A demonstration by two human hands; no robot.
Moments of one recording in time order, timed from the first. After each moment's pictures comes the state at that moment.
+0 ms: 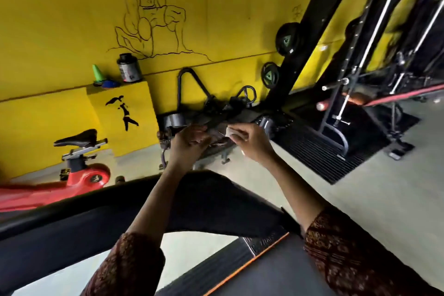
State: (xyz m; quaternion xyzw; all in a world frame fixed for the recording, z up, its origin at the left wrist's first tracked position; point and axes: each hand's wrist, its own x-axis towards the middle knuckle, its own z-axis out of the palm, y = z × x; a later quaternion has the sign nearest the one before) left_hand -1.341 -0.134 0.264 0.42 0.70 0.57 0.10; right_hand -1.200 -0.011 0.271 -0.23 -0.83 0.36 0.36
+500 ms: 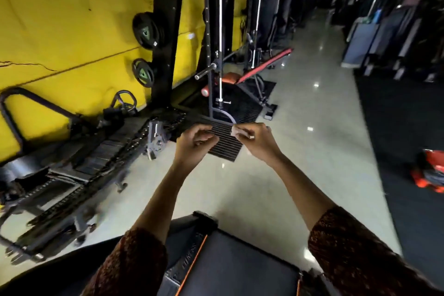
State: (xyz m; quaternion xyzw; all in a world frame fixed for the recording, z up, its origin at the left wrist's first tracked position) left_hand -1.080 0.181 0.234 0.59 0.52 0.52 0.33; right_hand -0.890 0.201 0.249 -0.49 -0.73 0.22 0.41
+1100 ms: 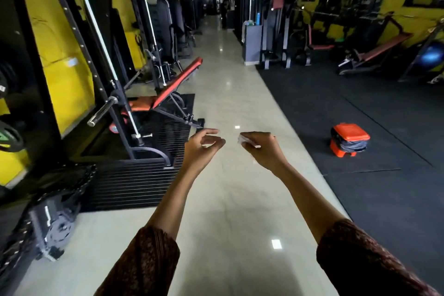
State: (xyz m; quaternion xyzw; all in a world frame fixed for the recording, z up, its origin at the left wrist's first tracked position) left_hand -0.859 0.569 0.228 0.67 0.40 0.42 0.46; right_hand -0.686 0.502 0.211 -0.67 -0.59 0.11 0.44
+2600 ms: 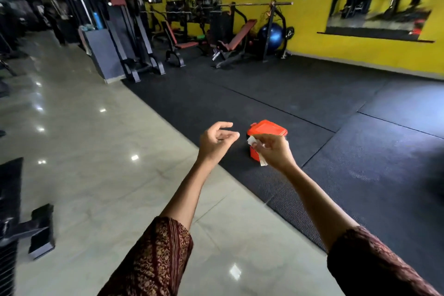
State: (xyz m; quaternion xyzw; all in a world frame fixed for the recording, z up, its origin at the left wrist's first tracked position) left_hand -0.025 1.034 -0.033 0.77 0.14 0.22 0.58; right_hand 0.038 0.883 -0.052 -0.82 -0.23 -0.01 0.52
